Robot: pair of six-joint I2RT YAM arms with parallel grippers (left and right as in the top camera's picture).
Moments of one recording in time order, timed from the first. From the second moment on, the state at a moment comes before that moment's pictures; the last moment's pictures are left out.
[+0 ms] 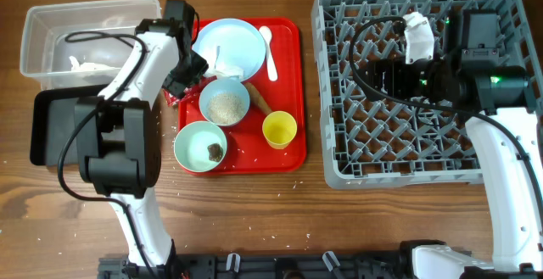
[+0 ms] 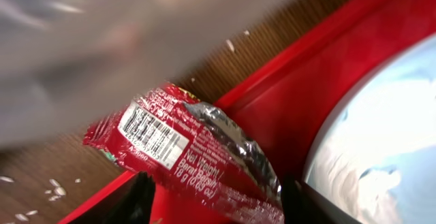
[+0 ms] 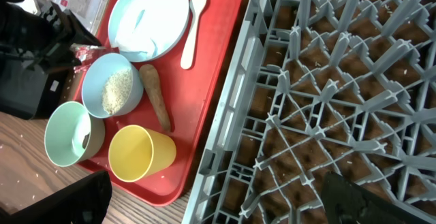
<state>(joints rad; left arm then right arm) -0.11 2.10 1.60 -0.95 -0.10 -1.04 0.03 1.39 1.38 -0.98 -0.44 -0.08</state>
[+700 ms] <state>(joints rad) -0.16 2.08 1.52 -0.82 -0.15 -1.17 0.03 1.39 1.38 -0.98 -0.44 -0.08</state>
